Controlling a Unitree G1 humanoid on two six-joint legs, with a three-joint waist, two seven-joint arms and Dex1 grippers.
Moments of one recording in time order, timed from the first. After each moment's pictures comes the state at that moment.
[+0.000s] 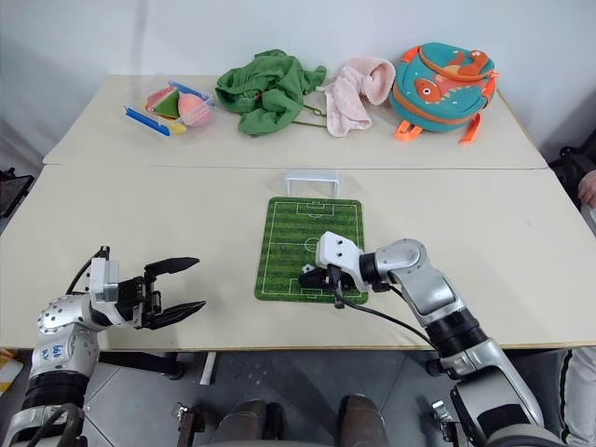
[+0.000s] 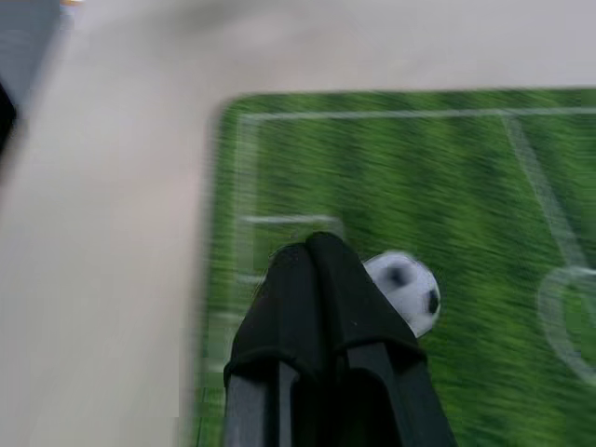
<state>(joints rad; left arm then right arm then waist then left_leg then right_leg) -0.25 0.57 0.26 0.41 -0.55 -0.19 -1.45 -0.68 -0.47 0.33 0.26 0.12 0.20 1.13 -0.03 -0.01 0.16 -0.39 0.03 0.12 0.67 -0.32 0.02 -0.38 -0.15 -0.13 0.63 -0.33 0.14</state>
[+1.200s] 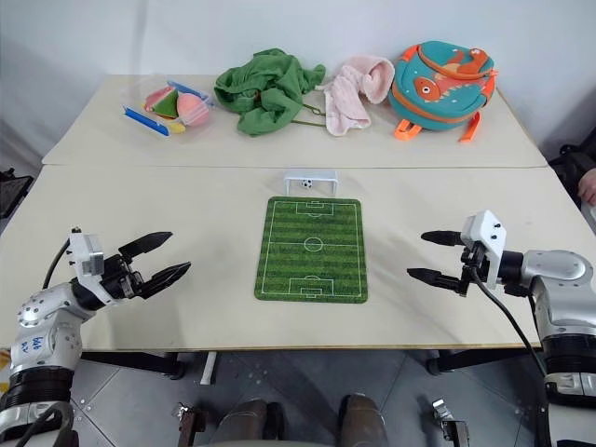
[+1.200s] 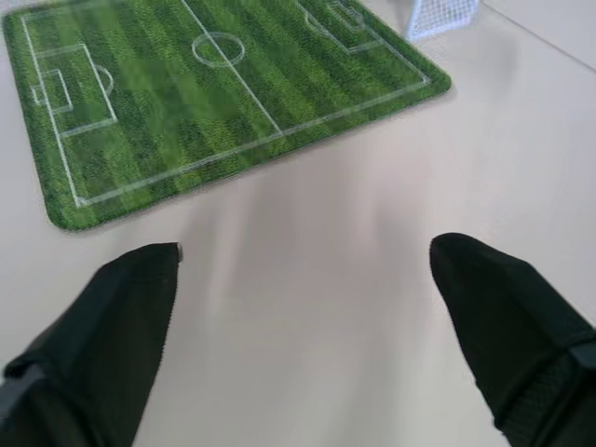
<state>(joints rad) -0.23 0.63 0.34 0.35 -0.53 -0.03 -1.18 -0.40 -0.82 -0.17 0.41 0.35 0.04 1.33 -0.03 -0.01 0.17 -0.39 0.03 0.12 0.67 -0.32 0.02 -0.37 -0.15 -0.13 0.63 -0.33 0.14</state>
